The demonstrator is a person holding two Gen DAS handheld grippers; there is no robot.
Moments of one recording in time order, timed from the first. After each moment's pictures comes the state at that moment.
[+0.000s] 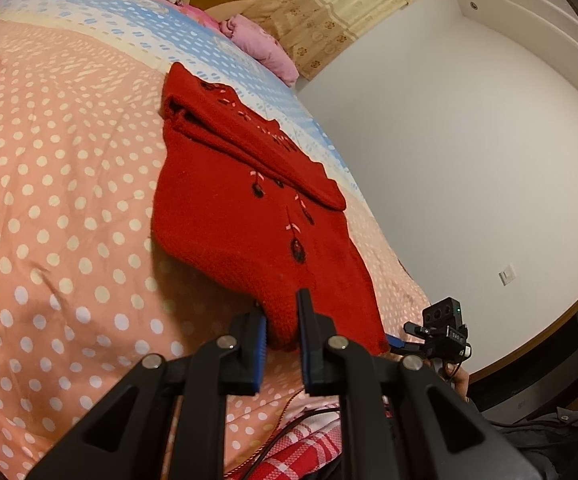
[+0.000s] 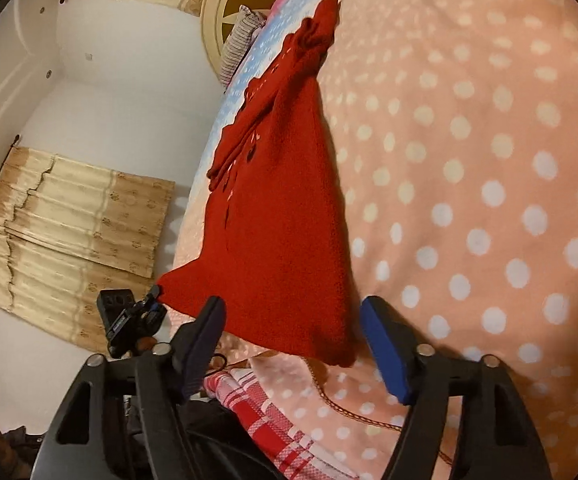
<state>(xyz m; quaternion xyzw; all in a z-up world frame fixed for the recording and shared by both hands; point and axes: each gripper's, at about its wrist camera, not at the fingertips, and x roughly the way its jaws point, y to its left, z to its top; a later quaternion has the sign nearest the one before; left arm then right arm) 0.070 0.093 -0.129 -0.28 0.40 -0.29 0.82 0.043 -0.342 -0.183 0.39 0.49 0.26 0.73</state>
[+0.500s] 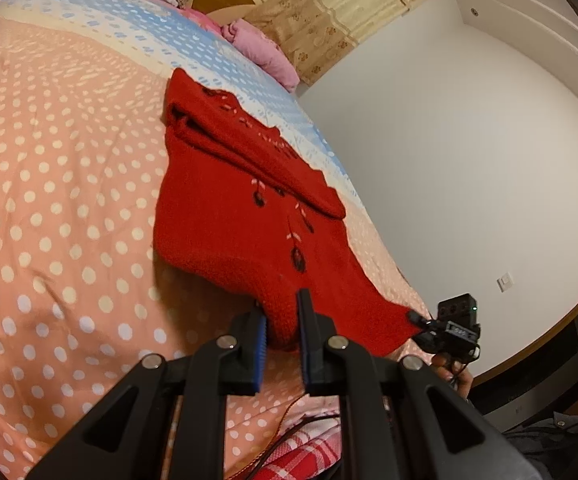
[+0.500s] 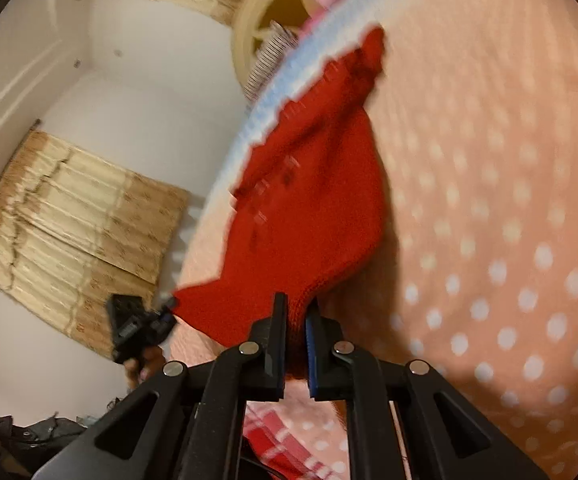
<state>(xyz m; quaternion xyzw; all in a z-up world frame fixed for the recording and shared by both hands) 0.073 0.097 -0.124 -0.29 0.39 -0.28 0.83 0.049 -0.327 -0.147 0.37 0.42 0.29 0.78</state>
